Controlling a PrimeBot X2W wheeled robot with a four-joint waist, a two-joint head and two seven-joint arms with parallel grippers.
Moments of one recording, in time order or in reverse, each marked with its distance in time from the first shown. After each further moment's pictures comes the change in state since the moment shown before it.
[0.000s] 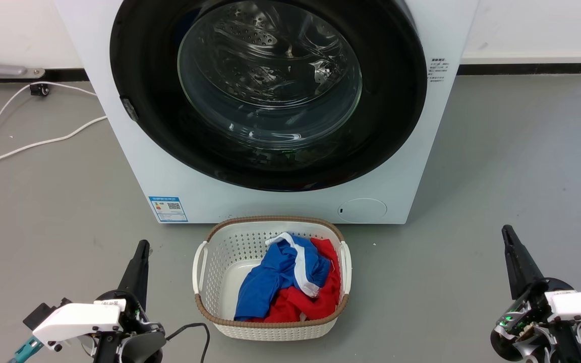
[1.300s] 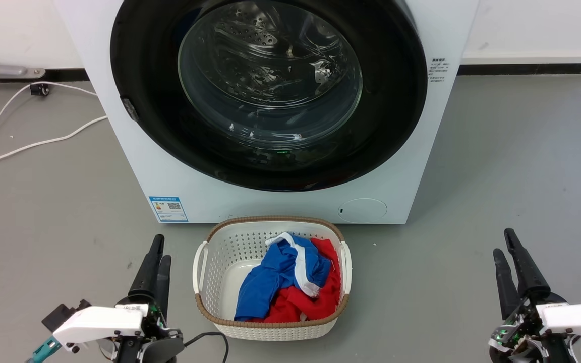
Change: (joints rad) left arm 0.025 -0.006 -0.075 -0.017 0.019 0.001 -0.048; right arm 0.047 0.006 0.022 -0.018 -0.040 -0.001 -0.042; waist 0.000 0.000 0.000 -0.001
